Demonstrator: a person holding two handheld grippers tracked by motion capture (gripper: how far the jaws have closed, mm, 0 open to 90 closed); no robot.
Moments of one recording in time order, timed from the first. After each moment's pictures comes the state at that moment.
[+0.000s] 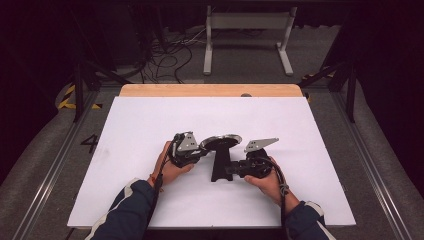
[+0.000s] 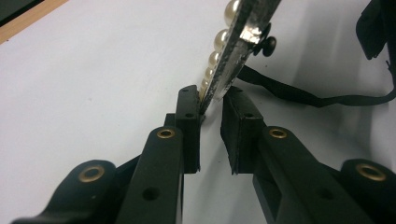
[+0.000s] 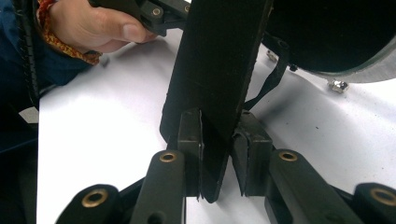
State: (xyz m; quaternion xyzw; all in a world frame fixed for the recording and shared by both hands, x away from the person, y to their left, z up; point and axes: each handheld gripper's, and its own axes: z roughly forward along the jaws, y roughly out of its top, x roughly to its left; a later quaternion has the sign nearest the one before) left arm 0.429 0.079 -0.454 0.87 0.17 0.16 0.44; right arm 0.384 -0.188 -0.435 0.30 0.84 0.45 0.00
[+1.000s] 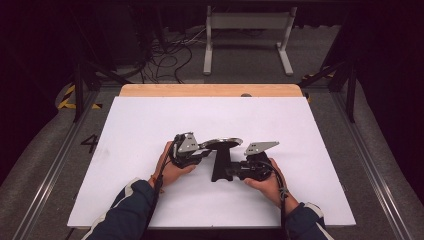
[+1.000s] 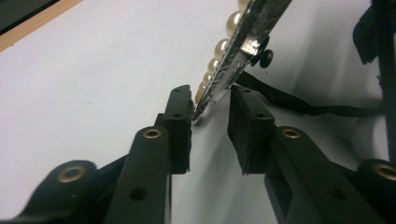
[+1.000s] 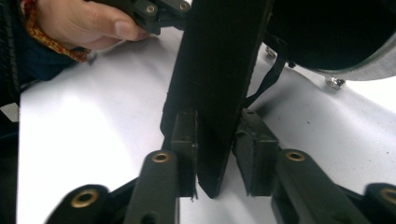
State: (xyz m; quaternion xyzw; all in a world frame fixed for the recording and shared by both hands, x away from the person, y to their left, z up) left arm 0.426 0.078 -0.455 0.86 0.17 0.17 0.45; right arm 0.376 -0.188 -0.436 0.30 0.84 0.44 0.03
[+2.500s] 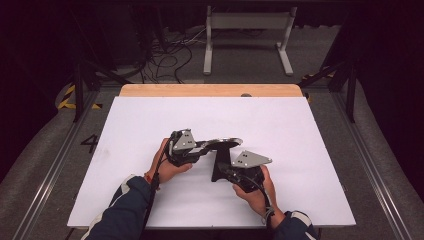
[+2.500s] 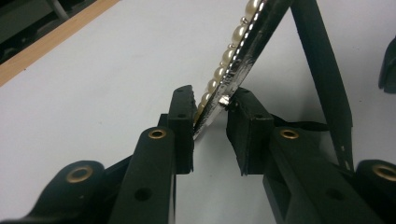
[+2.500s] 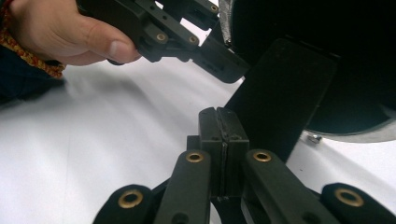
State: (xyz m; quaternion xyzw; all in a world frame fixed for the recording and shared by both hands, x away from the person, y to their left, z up) left arm 0.420 0.085 -0.430 0.86 0.15 0.16 0.46; right arm 0.332 -0.147 -0.416 0.30 0.81 0.46 0.18
